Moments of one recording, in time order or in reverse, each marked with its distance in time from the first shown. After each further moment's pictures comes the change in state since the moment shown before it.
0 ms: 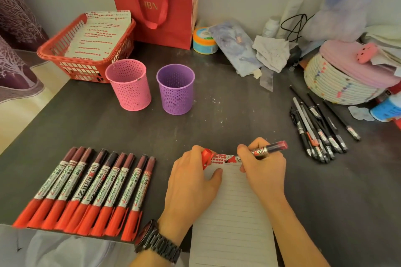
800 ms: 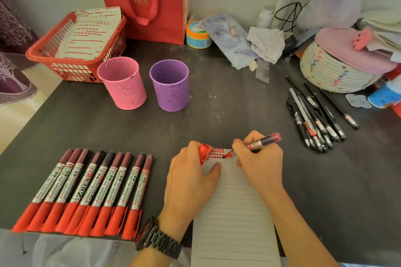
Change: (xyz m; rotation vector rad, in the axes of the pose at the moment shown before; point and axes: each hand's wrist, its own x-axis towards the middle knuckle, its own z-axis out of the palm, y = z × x) left_hand 0.000 0.006 -0.004 -0.023 -0.006 -0.031; right_hand -0.001 0.000 0.002 -0.049 -0.019 -0.002
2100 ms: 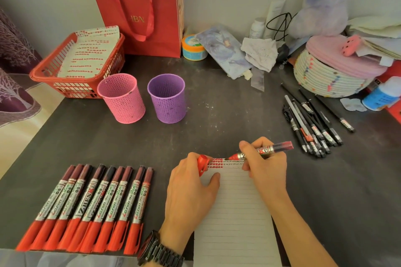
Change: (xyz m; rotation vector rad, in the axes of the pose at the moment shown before) left_hand -0.001 -0.002 0.001 0.005 -0.007 0.008; right_hand 0.003 0.000 -0.010 0.253 0.058 0.042
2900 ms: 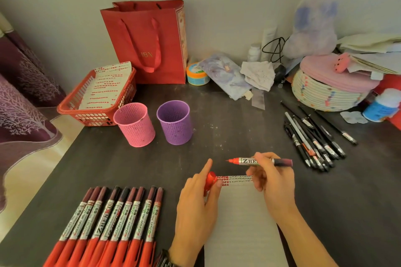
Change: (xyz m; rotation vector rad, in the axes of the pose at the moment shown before) left_hand -0.006 -0.001 -0.005 -0.128 0.077 0.175; right_hand 0.000 -0.006 -0.008 0.412 -0.066 0.032
